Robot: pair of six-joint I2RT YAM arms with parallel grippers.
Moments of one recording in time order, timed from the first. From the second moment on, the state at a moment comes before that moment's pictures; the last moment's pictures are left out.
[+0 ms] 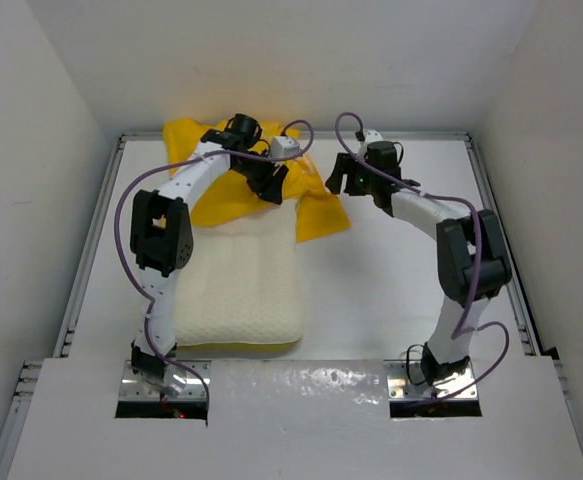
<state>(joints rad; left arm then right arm) -0.33 2.19 1.98 -0.88 0.63 0.53 0.30 1.82 1.18 0.13 -0.18 0.30</state>
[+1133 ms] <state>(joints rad) -0.50 2.23 2.09 -1.10 0.40 0.40 0.28 2.15 1.30 0.06 -0.25 0.42</state>
